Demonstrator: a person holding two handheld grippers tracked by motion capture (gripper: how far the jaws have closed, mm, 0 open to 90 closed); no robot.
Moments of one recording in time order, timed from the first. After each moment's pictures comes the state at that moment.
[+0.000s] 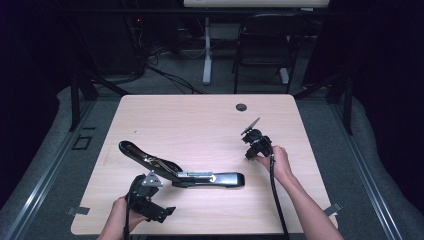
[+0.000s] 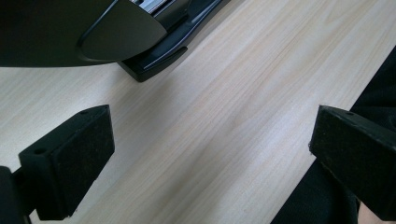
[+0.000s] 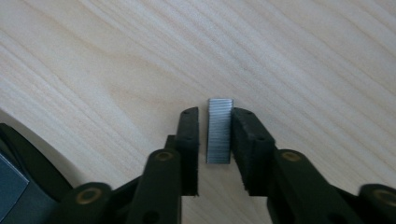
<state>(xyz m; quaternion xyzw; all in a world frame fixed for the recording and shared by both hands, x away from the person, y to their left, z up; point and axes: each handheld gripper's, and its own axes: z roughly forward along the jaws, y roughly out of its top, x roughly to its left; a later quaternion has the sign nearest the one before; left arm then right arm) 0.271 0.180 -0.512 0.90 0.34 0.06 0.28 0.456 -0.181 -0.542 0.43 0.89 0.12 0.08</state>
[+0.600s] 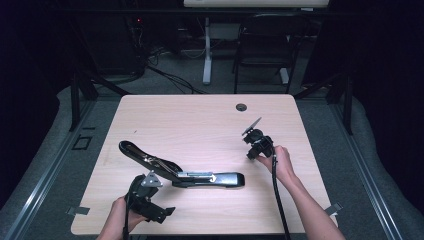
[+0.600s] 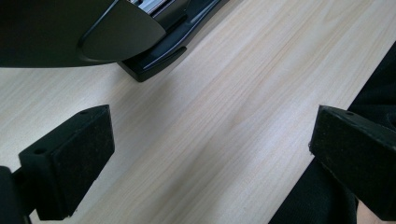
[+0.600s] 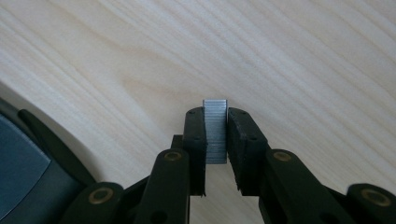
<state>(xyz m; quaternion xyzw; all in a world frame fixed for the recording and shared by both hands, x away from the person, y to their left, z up) 0.270 0.181 -0.511 0.90 0.34 0.06 0.28 0.446 -0.181 -0.533 0.44 0.89 0.13 0.08</state>
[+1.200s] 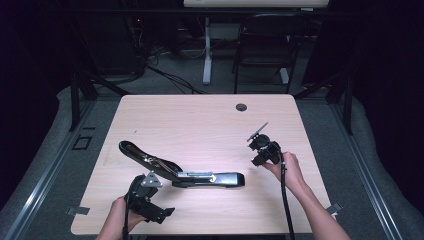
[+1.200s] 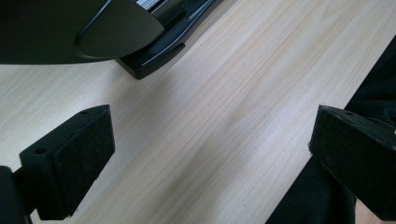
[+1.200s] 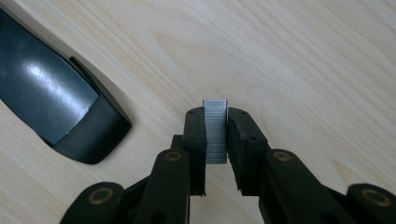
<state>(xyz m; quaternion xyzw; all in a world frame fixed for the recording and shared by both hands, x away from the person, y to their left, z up) 0.270 0.183 -0.510 0.90 0.34 0.06 0.28 0.409 -0.194 -0.514 0.43 0.89 0.14 0.08</state>
